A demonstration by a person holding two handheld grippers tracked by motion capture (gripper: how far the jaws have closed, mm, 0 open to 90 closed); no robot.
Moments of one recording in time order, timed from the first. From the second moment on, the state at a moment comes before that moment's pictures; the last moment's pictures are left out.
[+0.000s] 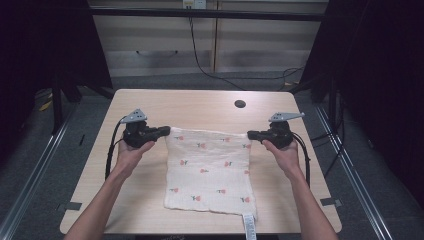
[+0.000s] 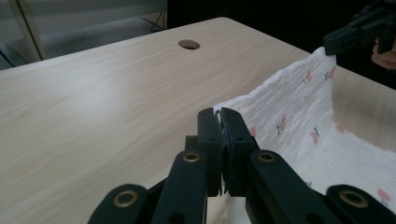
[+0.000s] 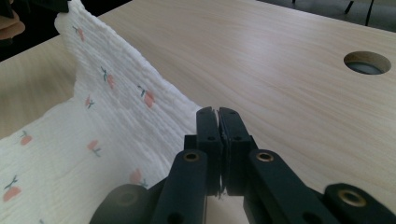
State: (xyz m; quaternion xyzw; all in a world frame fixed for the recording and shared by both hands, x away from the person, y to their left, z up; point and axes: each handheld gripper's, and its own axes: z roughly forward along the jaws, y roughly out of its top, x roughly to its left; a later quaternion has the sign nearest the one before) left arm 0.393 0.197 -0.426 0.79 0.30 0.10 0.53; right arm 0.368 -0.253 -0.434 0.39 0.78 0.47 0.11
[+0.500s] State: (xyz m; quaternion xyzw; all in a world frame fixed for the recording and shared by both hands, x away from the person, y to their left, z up) left arm 0.346 0.212 -0.430 0.79 0.27 0.09 0.54; right arm 0.310 -0.252 -0.422 0.33 0.79 0.50 0.11
